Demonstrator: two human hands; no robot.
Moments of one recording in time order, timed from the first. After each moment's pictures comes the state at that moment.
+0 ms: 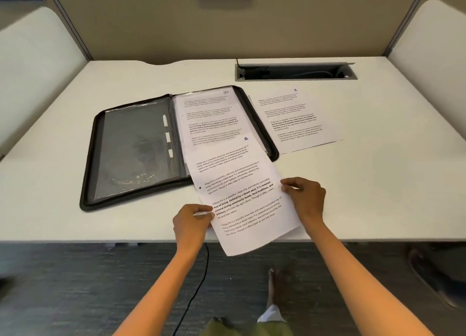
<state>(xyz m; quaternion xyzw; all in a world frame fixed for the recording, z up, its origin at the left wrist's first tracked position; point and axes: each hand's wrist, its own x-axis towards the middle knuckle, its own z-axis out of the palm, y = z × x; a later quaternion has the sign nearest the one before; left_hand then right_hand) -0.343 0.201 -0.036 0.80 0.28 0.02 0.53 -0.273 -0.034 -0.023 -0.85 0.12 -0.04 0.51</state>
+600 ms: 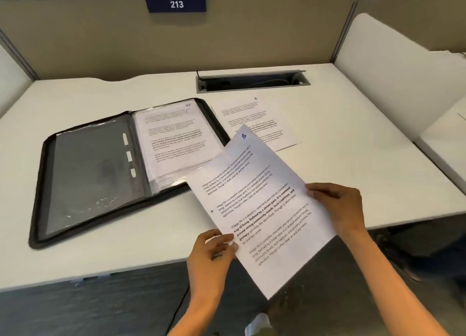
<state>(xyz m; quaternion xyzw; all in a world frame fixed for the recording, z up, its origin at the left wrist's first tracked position) -0.393 0.108 -0.002 0.73 0.19 -0.01 0.66 -0.313 -0.146 0.021 -0.78 0.17 -0.08 0.60</state>
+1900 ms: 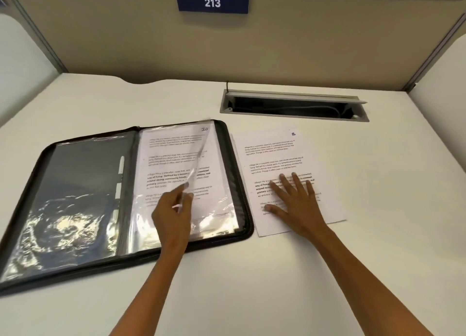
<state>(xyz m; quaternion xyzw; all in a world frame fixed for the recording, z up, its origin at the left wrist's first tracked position) -0.138 0.139 -0.012 0.78 0.26 0.25 0.52 -0.044 -0.119 -0.066 -0.97 -0.21 0.06 0.07</state>
